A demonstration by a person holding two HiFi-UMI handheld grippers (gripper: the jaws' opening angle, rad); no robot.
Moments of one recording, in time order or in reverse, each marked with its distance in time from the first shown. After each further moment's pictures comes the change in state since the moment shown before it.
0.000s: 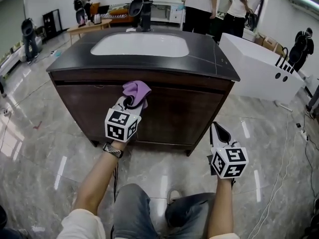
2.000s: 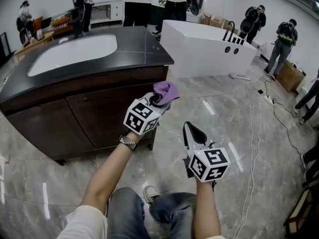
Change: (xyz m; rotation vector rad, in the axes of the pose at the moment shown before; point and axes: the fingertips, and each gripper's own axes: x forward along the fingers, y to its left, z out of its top) left arm 0.149 -0.319 0.033 0.022 -0.049 -0.705; right arm -0.090 -0.069 -0.017 0.153 -0.033 -0.168
